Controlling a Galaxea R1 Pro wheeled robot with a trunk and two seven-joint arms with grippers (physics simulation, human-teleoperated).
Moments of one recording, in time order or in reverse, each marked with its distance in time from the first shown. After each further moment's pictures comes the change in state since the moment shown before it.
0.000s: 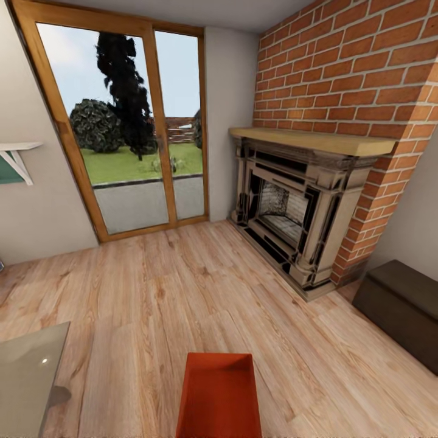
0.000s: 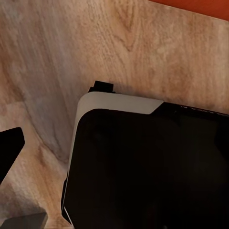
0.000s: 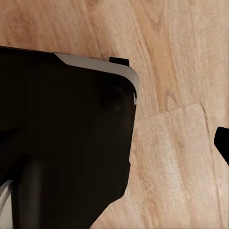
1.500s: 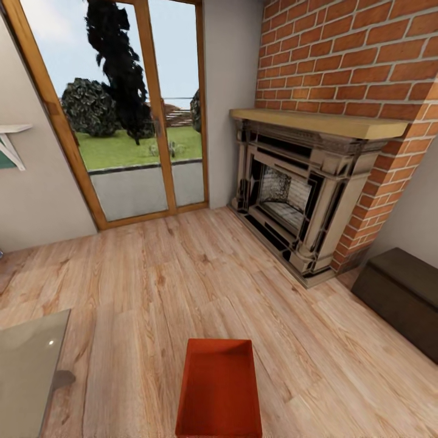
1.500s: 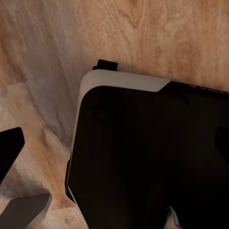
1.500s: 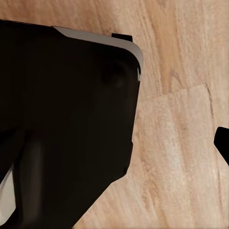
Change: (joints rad) left arm 0.000 0.000 0.000 0.000 0.000 0.000 0.000; right arm 0.000 0.000 0.000 0.000 -0.001 -0.001 -0.001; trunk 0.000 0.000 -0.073
